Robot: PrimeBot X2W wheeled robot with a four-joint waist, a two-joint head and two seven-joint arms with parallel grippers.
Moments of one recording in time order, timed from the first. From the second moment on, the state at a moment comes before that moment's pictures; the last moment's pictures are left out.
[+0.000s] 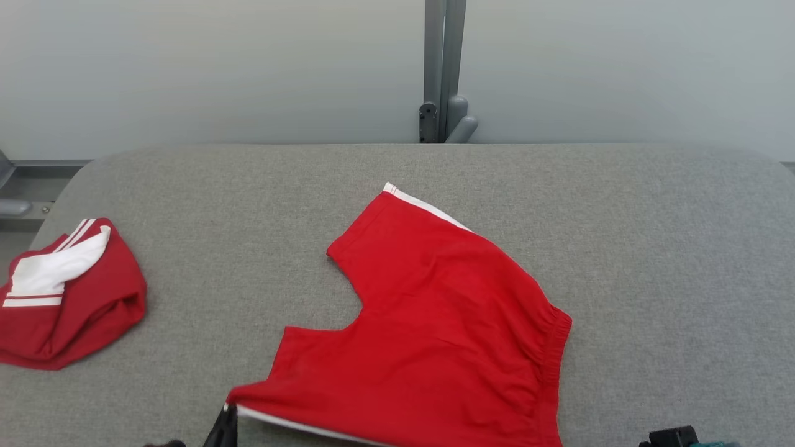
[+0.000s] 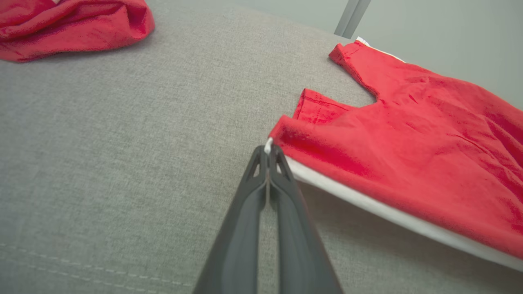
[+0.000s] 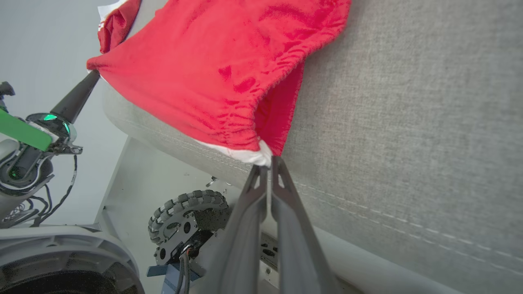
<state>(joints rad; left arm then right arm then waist) 0.14 0.08 -0.07 0.45 -0.37 -0.13 -0.26 -0.17 -0.71 1.21 0.21 1.33 0.13 -0.26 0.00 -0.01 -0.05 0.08</state>
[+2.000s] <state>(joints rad) -1.00 0.12 -0.28 1.07 -0.17 -0.08 -0.26 -0.36 -0.40 0.57 0.17 1.28 0.13 -0.26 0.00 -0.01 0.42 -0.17</state>
